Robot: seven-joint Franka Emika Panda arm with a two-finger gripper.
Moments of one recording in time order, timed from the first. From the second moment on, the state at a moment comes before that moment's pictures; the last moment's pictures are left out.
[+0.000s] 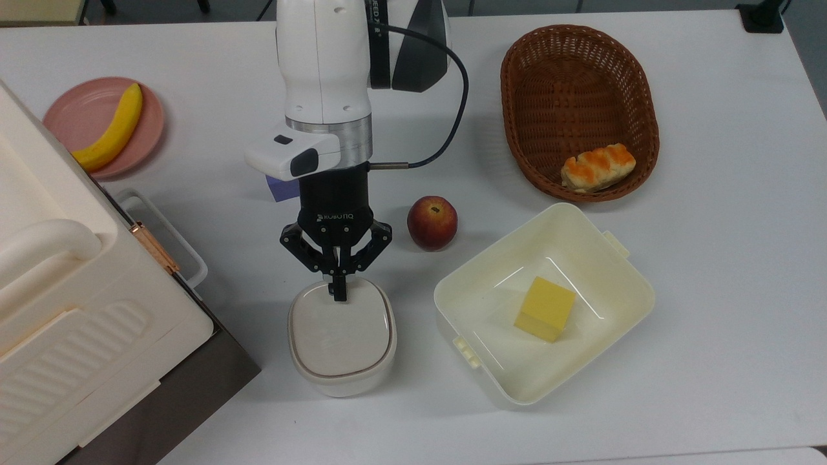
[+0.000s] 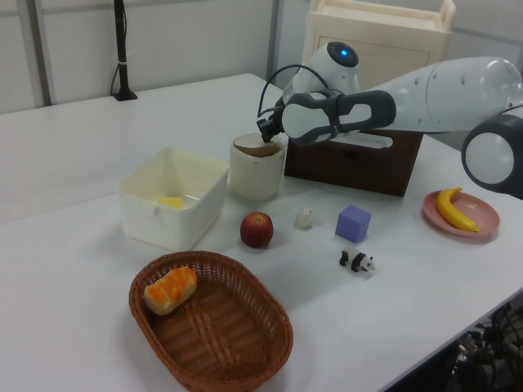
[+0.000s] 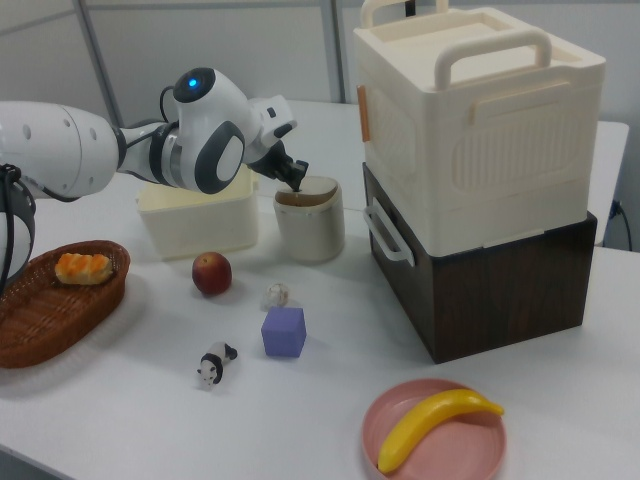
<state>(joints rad) 0.04 0.48 -0.03 -1.58 0.02 2.72 -0.03</state>
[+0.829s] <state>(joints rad) 0.04 0.48 -0.03 -1.62 0.02 2.72 -0.04</state>
